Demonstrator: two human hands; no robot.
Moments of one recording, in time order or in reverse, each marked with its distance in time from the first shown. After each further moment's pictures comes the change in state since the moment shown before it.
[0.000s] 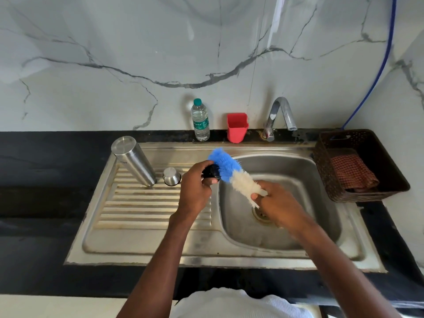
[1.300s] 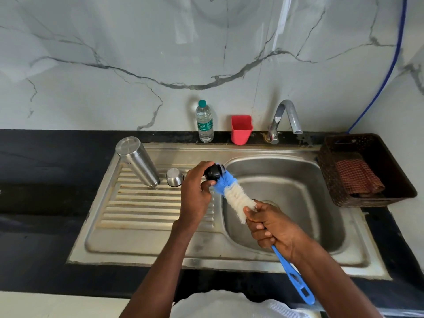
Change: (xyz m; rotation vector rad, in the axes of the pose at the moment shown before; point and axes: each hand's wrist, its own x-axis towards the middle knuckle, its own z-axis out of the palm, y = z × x) left_hand -0.008 -0.009 -0.005 0.035 0.157 0.259; right_hand -0.011 0.007 0.026 0.882 -0.454 0.341
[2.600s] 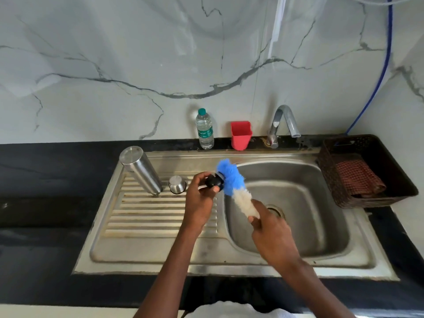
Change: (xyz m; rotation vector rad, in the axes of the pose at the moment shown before) left_hand -0.006 0.012 0.003 -0.443 -0.027 -0.527; right_hand -0.009 0.027 0.023 -1.042 0.556 -0.444
